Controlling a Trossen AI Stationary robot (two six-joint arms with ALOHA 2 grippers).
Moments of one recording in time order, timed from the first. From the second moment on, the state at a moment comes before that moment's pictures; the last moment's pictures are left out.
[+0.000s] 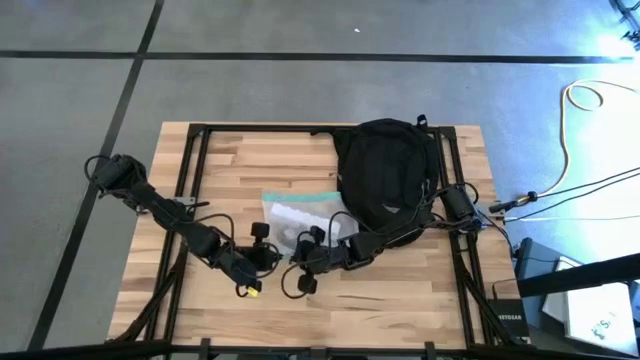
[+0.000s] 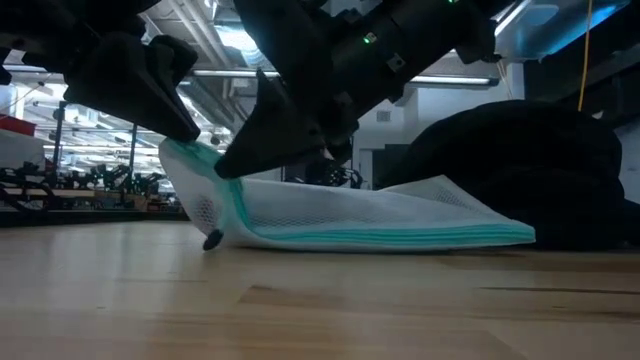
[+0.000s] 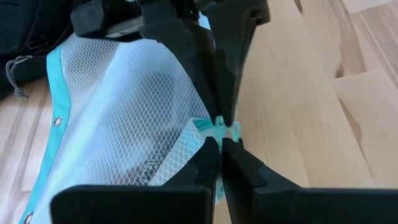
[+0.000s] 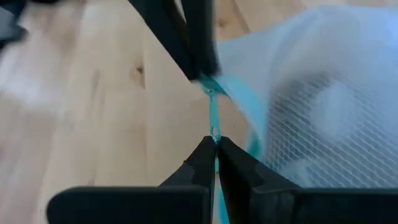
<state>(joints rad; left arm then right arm) -0.59 1.45 0.73 -0.13 -0.60 -0.15 0.33 2.10 1.31 0.10 0.32 0.42</state>
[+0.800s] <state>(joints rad) -0.59 1.45 0.73 -0.13 -0.59 -0.14 0.37 2.02 1.31 -0.13 0.37 0.50</state>
